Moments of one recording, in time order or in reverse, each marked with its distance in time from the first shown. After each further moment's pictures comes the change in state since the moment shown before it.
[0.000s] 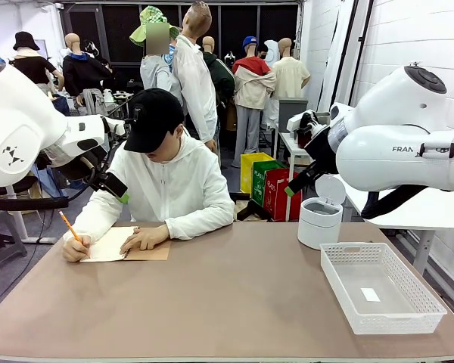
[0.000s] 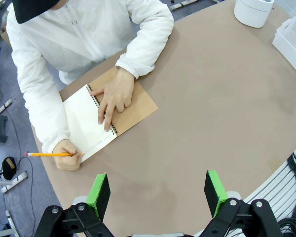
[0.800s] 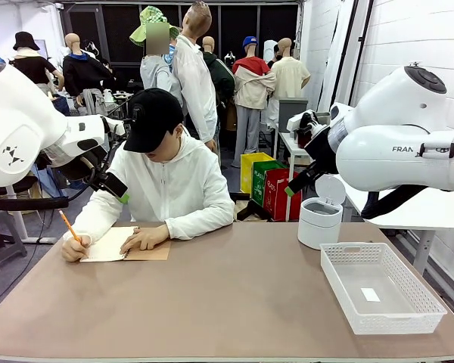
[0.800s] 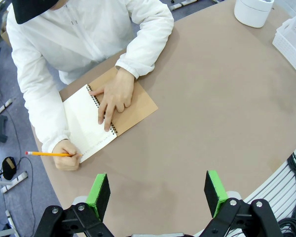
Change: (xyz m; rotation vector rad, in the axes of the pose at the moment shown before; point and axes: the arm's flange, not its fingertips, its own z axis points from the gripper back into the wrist) left arm 0.000 0.000 0.000 0.000 0.000 0.000; right arm 0.000 0.000 0.000 0.000 0.000 0.000
